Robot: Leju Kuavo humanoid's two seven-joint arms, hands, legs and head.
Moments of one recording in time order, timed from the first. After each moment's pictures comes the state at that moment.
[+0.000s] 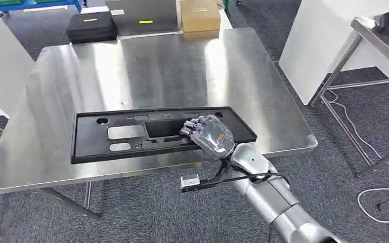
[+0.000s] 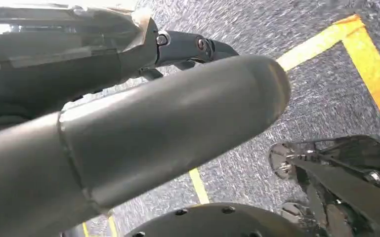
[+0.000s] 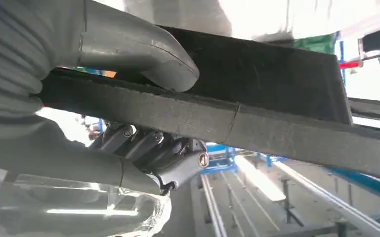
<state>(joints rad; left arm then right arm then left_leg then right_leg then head) -0.09 -0.14 0.67 -0.19 -0.91 0.02 0.10 -0.62 -0.02 0.70 -1.08 1.03 -0.40 -0.49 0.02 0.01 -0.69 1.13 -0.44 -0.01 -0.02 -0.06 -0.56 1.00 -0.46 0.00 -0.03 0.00</state>
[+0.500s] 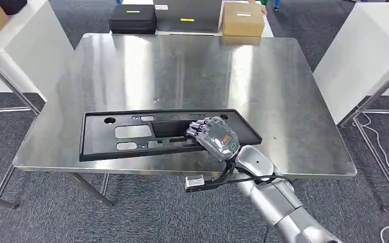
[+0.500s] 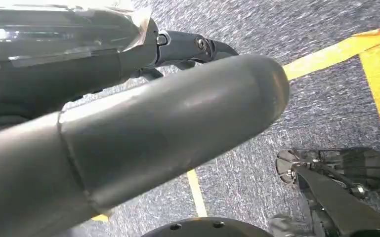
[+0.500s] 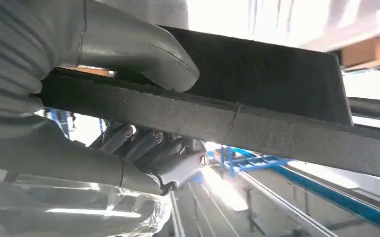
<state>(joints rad) -0.10 -0.14 0.67 -0.20 -0.91 0.01 0.10 -0.61 -0.04 0.70 -1.08 1.03 -0.40 -0.49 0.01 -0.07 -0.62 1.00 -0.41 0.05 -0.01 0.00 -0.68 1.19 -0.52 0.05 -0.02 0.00</state>
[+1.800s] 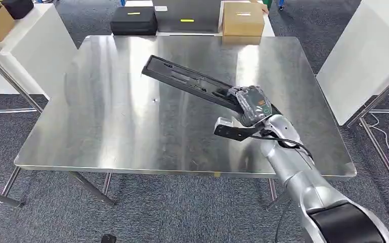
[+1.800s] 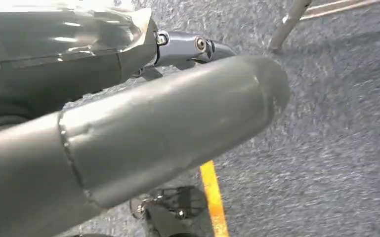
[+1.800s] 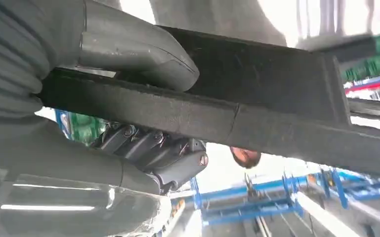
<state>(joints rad) -0.13 -0.17 0.73 -0.21 -0.84 0.21 -0.51 -0.91 -0.01 0.44 -0.54 0.94 -0.38 -0.52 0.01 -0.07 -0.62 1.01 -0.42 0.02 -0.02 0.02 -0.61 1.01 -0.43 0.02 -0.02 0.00</state>
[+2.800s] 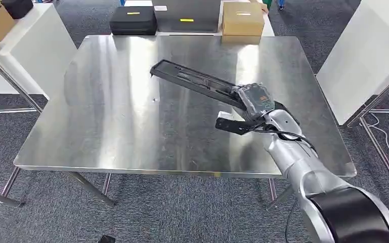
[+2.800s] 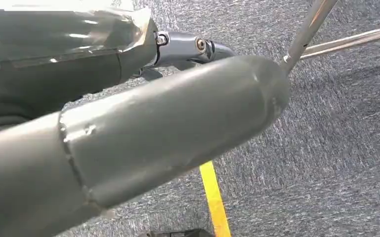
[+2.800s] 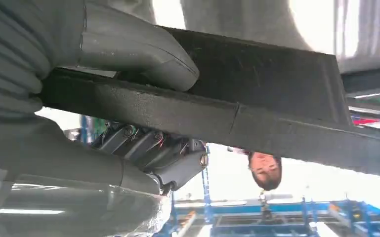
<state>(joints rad) -0.12 -0.15 0.75 -0.21 -0.91 0.35 -0.50 -1.01 0.03 0.41 -0.34 1.04 -0.42 -0.49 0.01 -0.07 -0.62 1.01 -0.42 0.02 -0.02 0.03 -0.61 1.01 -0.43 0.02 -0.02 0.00</state>
